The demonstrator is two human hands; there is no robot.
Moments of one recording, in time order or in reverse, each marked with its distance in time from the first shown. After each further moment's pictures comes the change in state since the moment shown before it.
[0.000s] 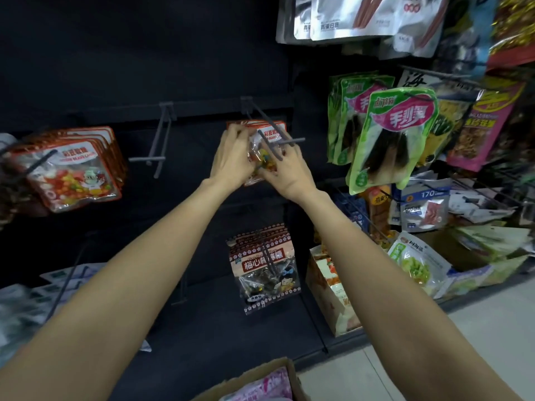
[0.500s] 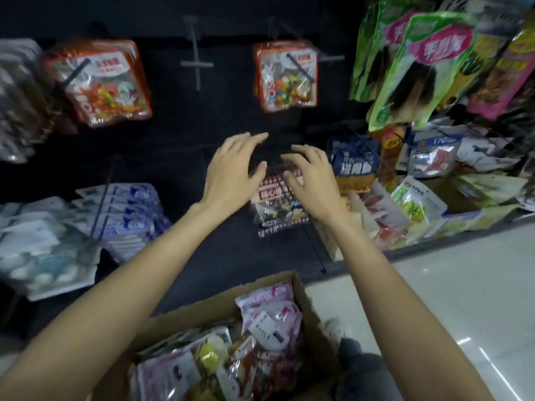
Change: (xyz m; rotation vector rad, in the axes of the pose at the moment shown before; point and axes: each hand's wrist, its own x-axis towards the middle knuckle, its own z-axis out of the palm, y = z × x) left_hand -0.174 0.003 -0.044 -0.097 -0.024 0.010; right_hand -0.150 -0.047 0.006 0.072 -0.033 0.021
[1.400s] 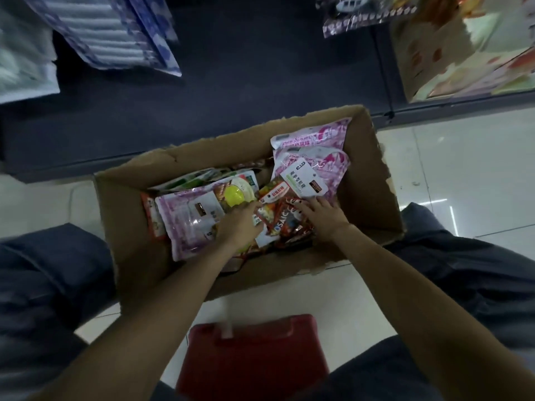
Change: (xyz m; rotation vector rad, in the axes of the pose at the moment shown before) left_hand -0.424 -0.113 0.160 -0.079 -1.012 -0.677; right_hand -0.341 0.031 0.255 -0.421 -1.446 0.042
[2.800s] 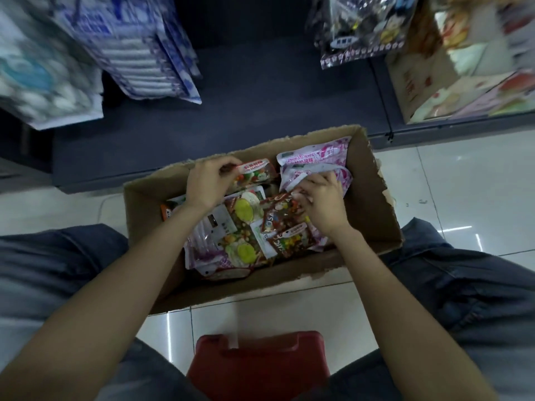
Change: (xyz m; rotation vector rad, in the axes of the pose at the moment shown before) left_hand -0.005 0.003 -0.121 -0.194 0.562 0.133; right_hand -0.040 -0.020 -0.063 0.566 0.848 -0.014
